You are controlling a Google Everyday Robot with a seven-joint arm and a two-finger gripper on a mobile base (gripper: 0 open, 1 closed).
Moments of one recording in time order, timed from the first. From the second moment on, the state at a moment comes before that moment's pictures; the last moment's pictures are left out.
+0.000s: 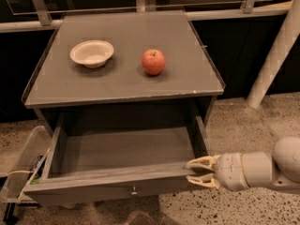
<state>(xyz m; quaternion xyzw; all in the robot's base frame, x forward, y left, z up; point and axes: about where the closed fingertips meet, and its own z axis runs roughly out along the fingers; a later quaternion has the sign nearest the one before) 0.403 -0.146 0.660 -0.64 0.63 0.19 0.39</state>
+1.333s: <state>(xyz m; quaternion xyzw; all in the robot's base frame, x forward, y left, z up) 0.402 -0.146 0.662 -0.64 0.63 0.19 0.39</state>
